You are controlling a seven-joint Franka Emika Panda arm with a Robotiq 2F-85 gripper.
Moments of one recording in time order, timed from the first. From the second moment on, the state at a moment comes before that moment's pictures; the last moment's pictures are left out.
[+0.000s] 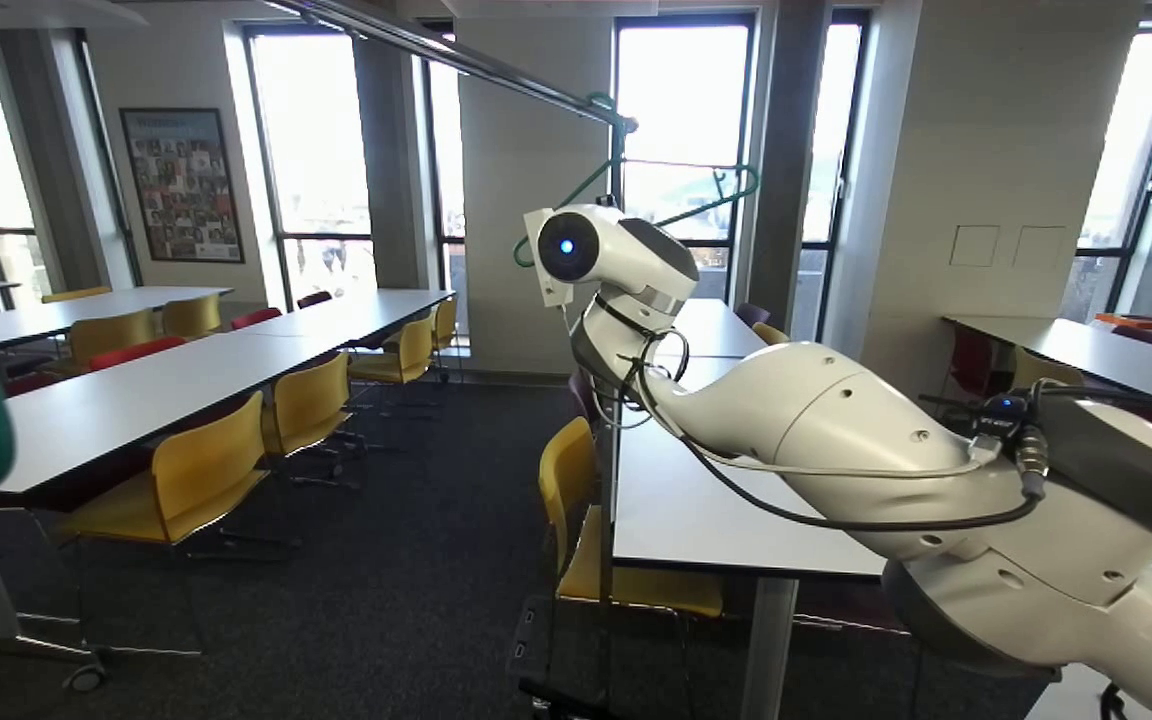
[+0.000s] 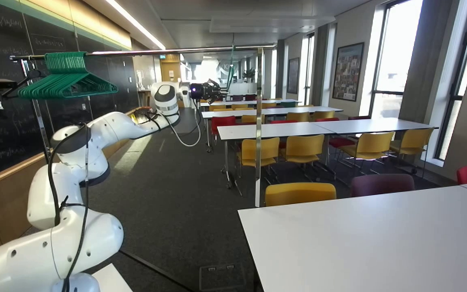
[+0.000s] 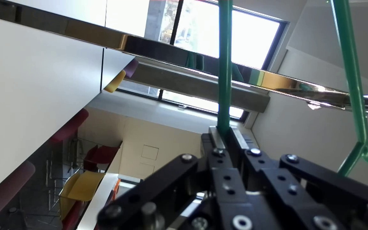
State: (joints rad) arm -1.79 -1.25 1.29 -1.34 0.10 2.34 2.41
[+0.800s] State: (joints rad) arm -1.79 -1.38 1.19 -1.37 0.19 2.37 2.60
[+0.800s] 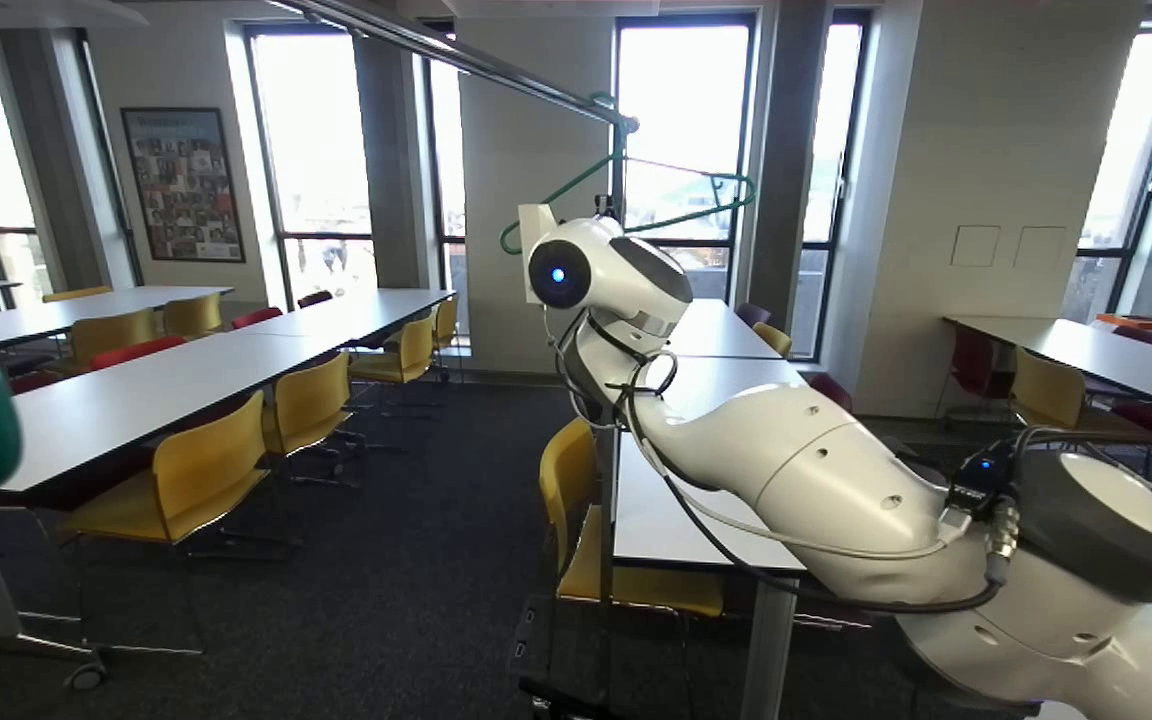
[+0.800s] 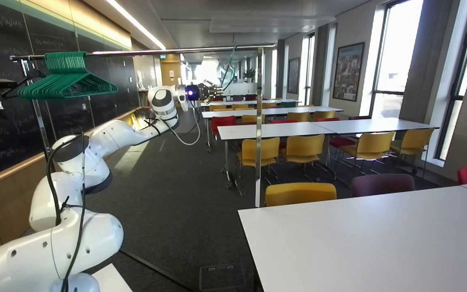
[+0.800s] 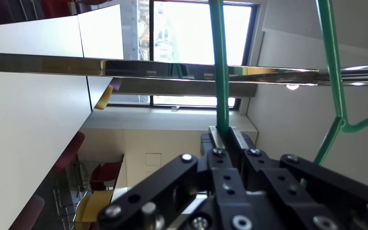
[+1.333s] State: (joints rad) arm -1.82 -1.47 1.05 -1.44 0.39 2.36 2.60
